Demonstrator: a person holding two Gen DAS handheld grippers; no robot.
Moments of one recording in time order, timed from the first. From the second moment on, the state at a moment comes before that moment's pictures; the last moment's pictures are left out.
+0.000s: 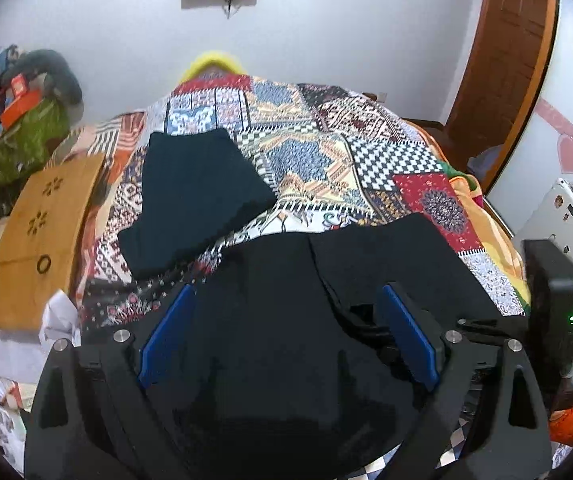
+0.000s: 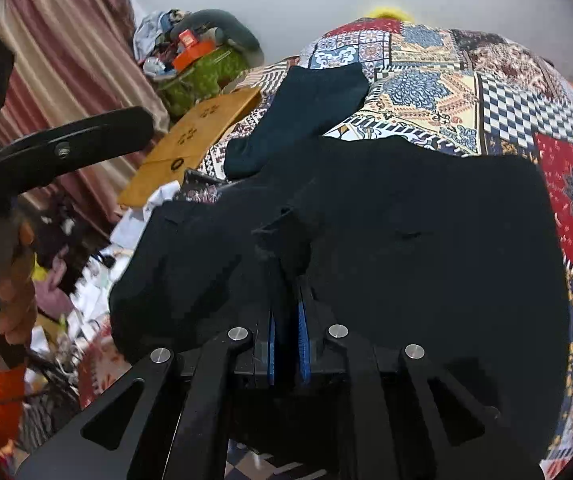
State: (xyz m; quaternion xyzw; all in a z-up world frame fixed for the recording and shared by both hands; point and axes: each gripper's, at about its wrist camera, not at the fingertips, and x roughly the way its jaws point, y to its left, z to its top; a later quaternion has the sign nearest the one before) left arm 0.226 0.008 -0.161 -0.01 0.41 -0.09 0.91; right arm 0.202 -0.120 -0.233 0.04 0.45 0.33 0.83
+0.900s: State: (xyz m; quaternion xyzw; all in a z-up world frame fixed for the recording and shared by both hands) left arm 0.262 -0.065 -0.238 -0.02 0.52 -0.15 0.84; right arm 0.206 -0.242 -0.241 0.05 0.46 0.23 0.86
